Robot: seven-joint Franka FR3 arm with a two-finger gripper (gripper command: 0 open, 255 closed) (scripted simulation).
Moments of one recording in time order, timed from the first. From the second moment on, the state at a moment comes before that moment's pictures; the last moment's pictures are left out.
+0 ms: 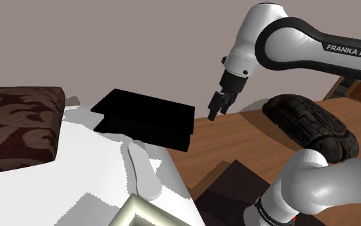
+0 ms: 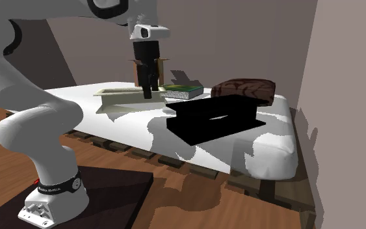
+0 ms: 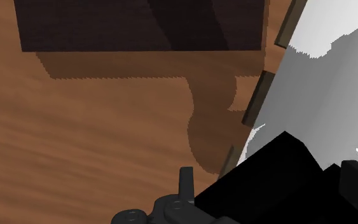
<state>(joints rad) 0.03 -0.78 0.14 -2.40 0.19 1.68 0.07</state>
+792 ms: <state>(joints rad) 0.03 -0.53 0.47 -2.30 0.28 1.84 0.50</state>
